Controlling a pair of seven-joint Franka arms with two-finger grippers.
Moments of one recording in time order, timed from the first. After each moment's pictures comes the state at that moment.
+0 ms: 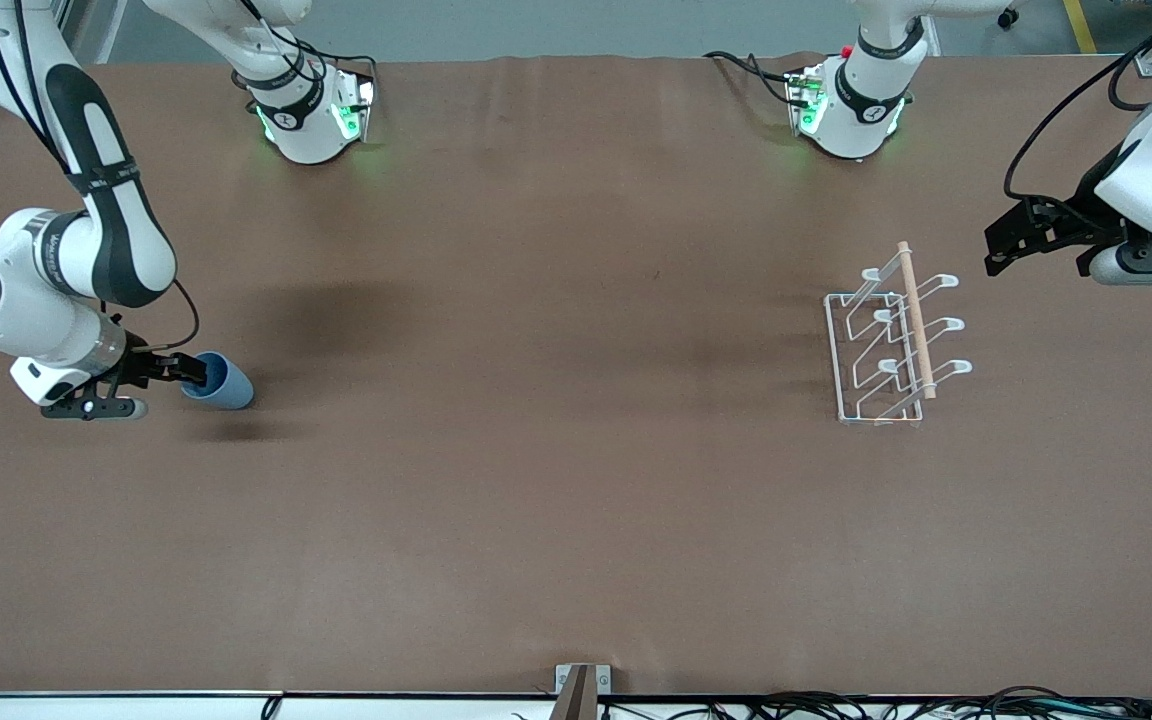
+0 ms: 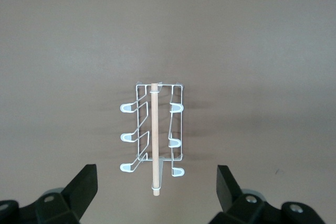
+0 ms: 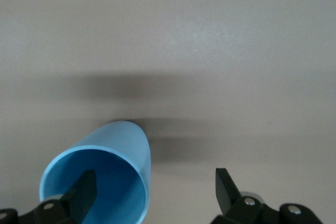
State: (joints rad) left arm -0.10 -0.03 -0.02 -1.61 0.01 1.61 -0.10; right arm -0.11 0.30 -0.08 -2.14 0.00 2.39 -0.21
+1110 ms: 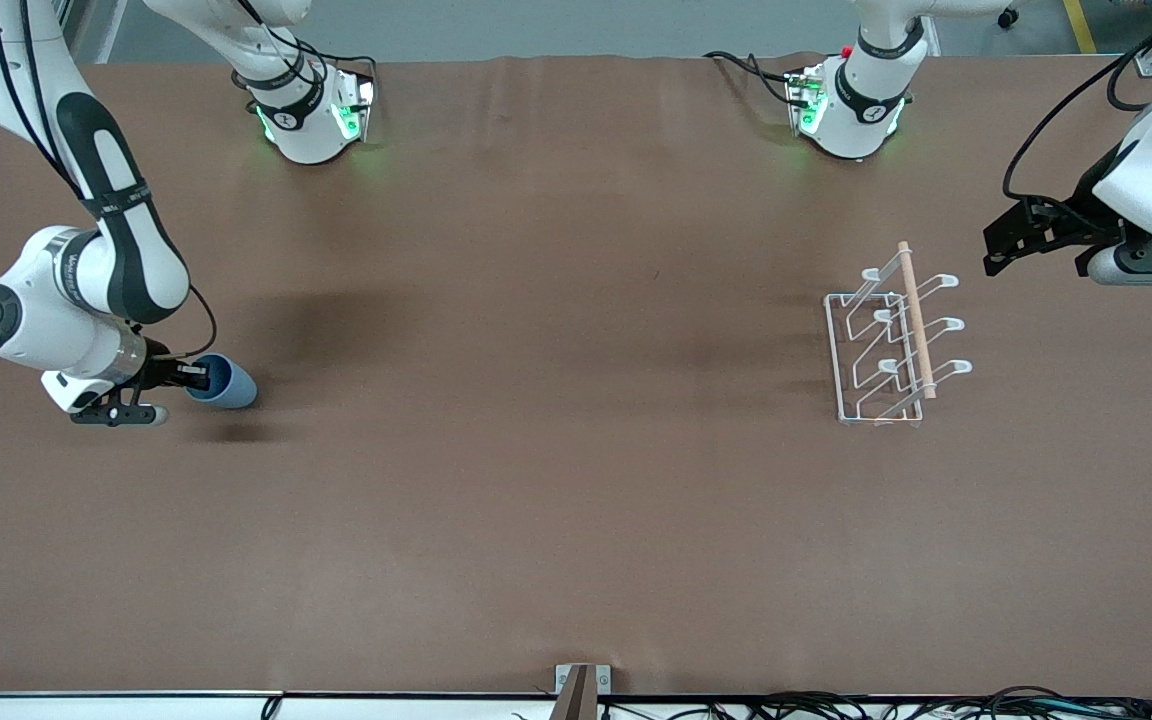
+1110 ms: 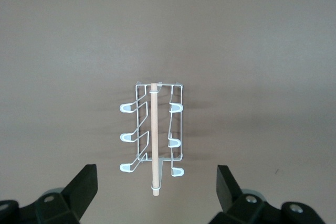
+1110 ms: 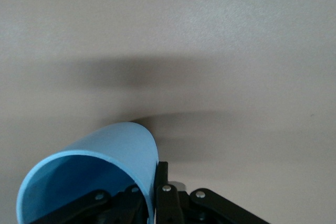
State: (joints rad) left arm -0.10 -0.03 -0.02 -1.61 0.01 1.61 -0.10; right arm -0.11 0.36 -0.07 -2.09 0.08 2.30 -0.22
